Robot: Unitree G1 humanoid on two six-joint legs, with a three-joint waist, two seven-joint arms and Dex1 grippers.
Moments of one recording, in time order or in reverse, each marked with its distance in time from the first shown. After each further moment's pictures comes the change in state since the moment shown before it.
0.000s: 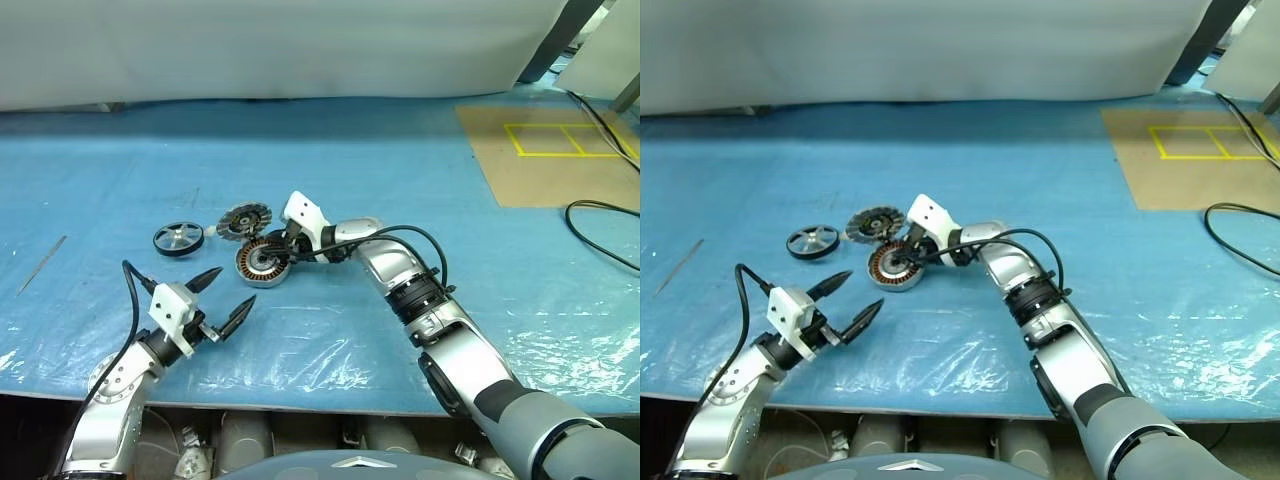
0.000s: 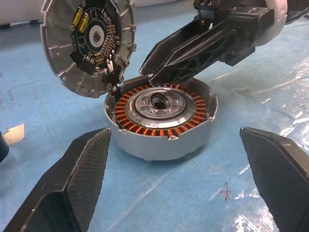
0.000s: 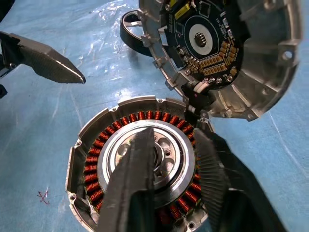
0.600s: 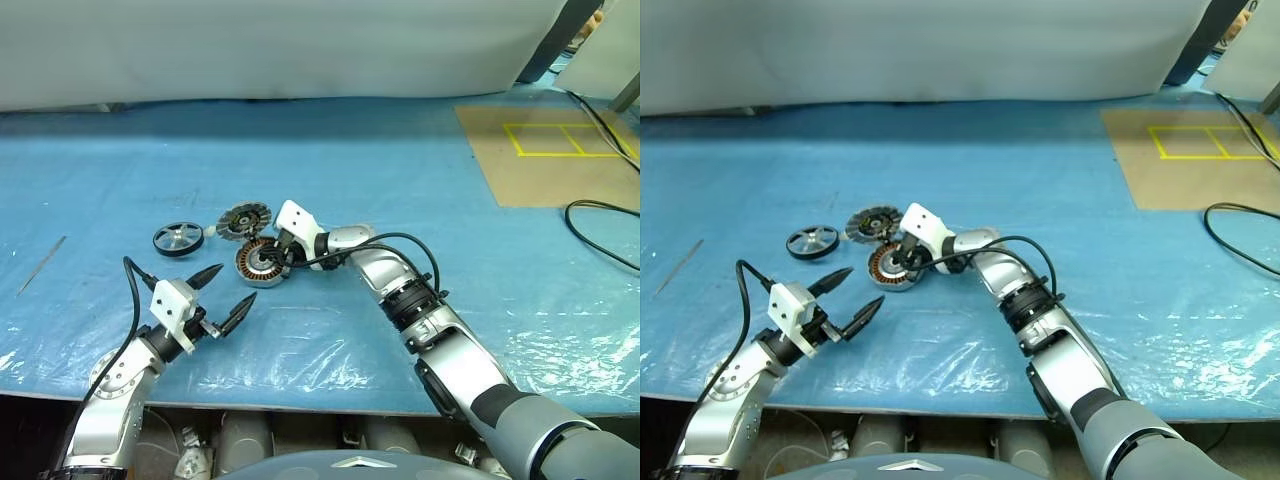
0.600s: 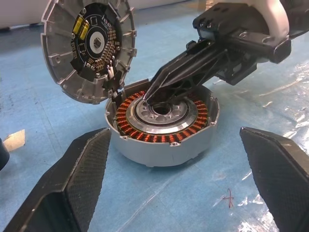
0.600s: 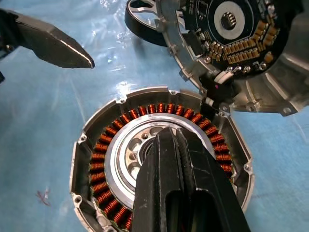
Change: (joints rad) left arm -0.005 0.003 -0.001 0.000 0.000 0.006 -0.005; right arm 0.020 0.015 0.045 0.012 -0.056 -0.034 -0.050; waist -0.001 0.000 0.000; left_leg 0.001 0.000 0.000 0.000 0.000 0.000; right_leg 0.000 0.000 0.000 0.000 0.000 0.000
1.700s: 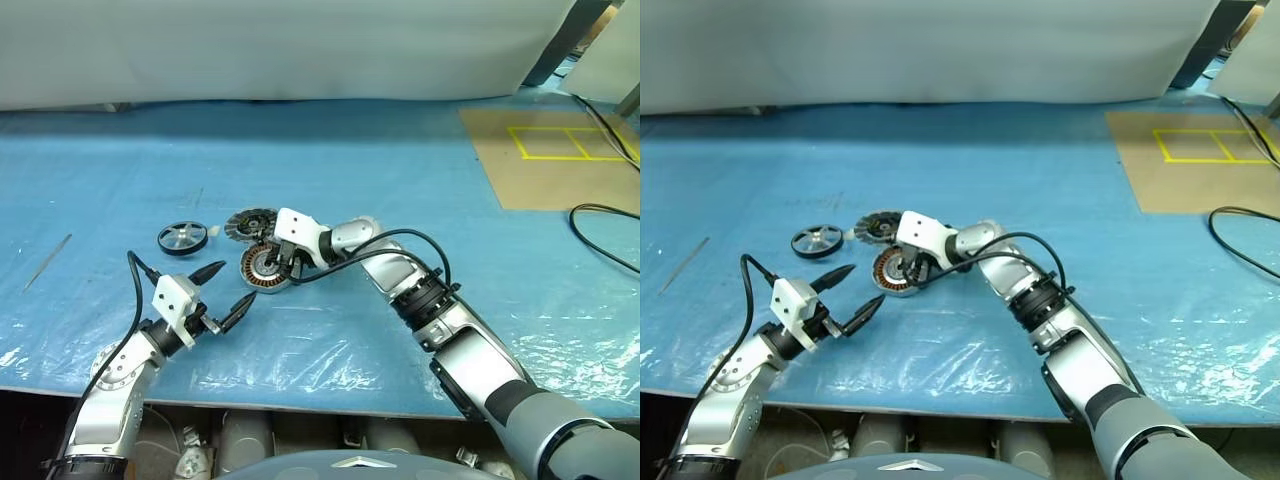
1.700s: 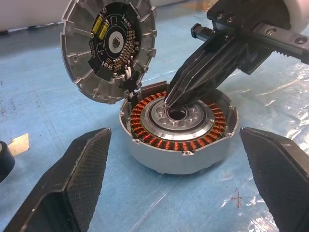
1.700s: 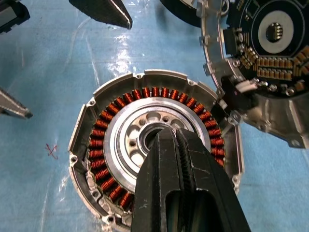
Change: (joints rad) left arm -0.042 0.013 -0.002 0.043 0.002 -0.006 -0.028; right arm -0.005 -0.111 0.104 -0.190 -0.081 0.122 0.104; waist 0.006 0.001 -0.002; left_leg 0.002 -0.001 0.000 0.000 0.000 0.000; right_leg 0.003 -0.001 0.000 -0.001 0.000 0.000
